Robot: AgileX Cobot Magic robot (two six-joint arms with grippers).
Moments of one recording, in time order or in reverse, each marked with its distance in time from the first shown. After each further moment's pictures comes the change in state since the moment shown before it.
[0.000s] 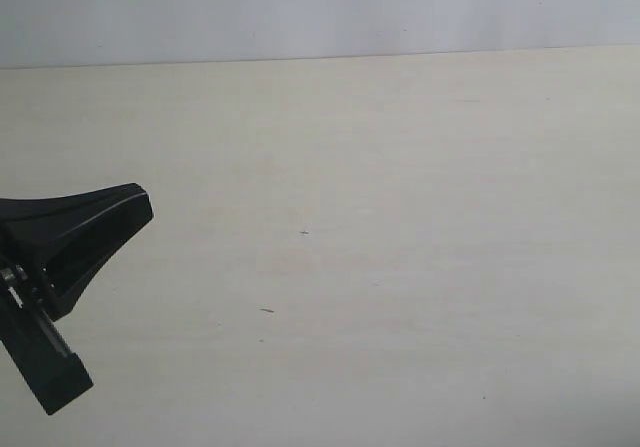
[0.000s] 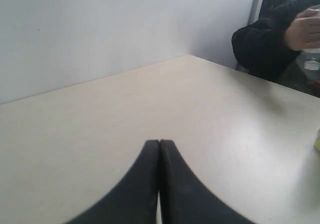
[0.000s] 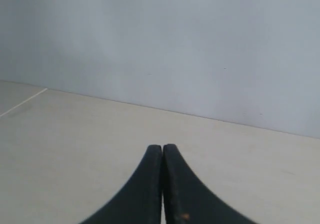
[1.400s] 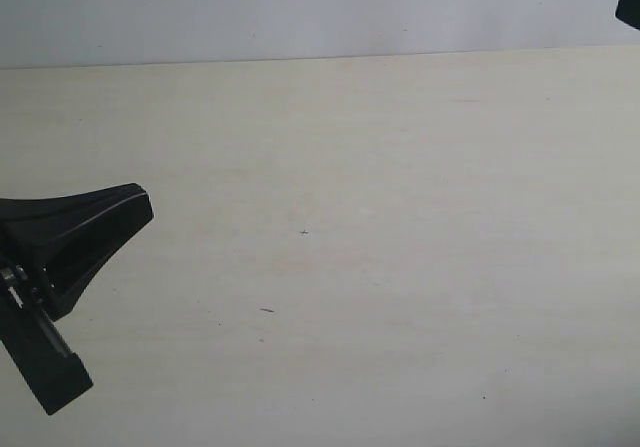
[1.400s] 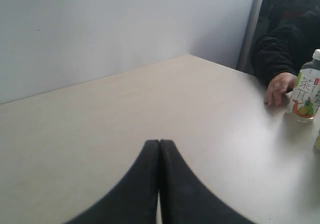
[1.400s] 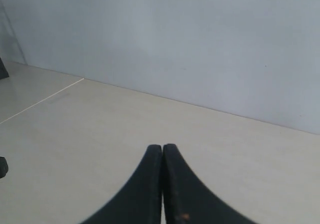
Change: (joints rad) left arm 0.000 0.000 0.000 0.000 0.000 0.000; right arm 0.058 -0.038 0.002 -0.005 0.064 0.008
